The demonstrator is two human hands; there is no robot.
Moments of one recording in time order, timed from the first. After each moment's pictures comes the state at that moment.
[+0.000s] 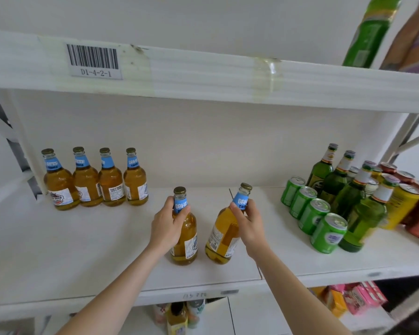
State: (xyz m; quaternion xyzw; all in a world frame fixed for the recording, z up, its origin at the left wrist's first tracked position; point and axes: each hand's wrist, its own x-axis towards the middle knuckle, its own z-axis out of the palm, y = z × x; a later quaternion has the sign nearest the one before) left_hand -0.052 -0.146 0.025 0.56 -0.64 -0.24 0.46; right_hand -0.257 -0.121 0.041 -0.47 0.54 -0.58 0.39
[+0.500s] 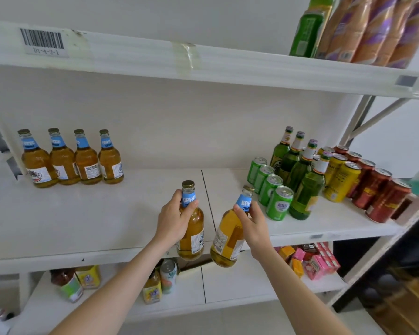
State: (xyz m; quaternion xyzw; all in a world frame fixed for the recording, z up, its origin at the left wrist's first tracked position) left_hand -0.158 -0.044 0.033 0.52 -0.67 -0.27 0.45; right_hand -0.360 -0.008 0.030 -0.46 0.57 -0.58 0.36
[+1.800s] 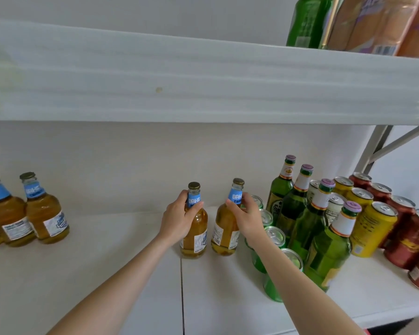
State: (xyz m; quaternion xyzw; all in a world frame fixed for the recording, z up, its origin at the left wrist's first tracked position) left_hand -0.276 -0.286 0.037 0.53 -0.70 -0.24 0.42; right_hand -0.464 -0.259 0.046 -0.50 0.59 -0.55 0.32
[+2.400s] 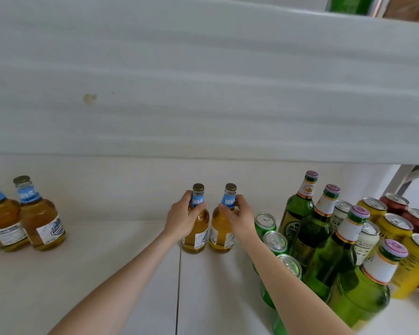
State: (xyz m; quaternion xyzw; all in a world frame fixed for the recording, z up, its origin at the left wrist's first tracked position) left_hand -0.283 -0.356 0.029 0.57 -0.68 -0.23 0.40; right_hand -0.454 -0.335 0.033 -0.55 0.60 -0.50 0.29
